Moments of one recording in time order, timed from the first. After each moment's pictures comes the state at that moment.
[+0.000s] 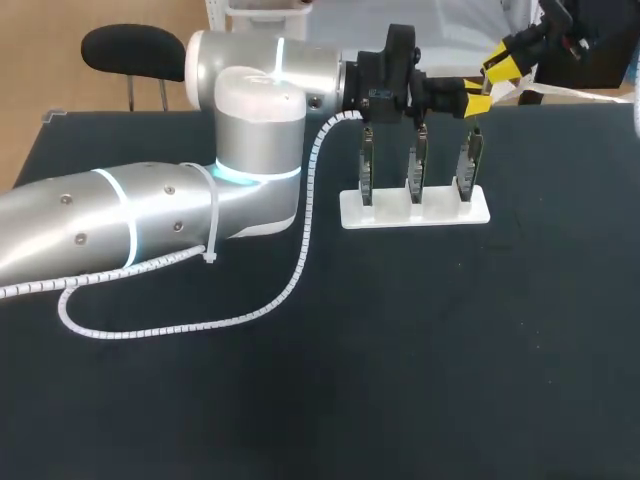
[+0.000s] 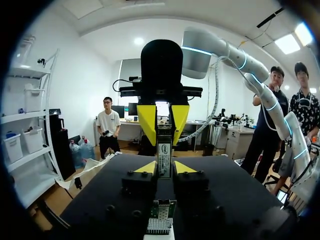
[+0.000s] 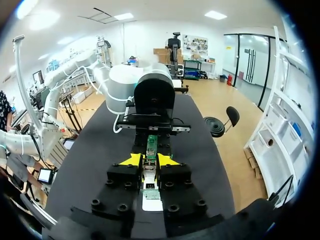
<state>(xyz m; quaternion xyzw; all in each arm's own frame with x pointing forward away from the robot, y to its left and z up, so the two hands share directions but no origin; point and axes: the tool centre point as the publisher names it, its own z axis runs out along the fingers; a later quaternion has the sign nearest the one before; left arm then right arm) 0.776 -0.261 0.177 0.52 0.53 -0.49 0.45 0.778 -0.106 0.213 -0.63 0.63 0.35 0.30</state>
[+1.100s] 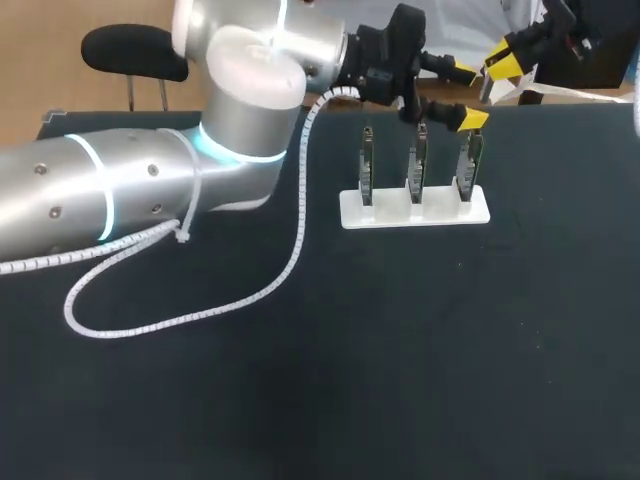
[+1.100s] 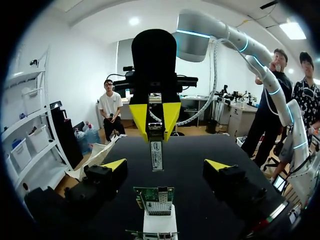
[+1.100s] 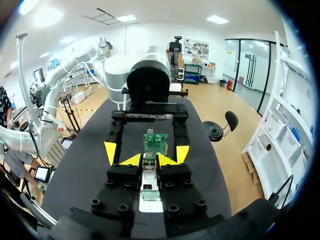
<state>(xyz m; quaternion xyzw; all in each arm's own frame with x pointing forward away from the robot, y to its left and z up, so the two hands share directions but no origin) 0.772 -0.244 0.182 0.58 0.58 -0.41 0.40 0.779 -0.107 0.215 -0.63 0.61 0.35 0.32</state>
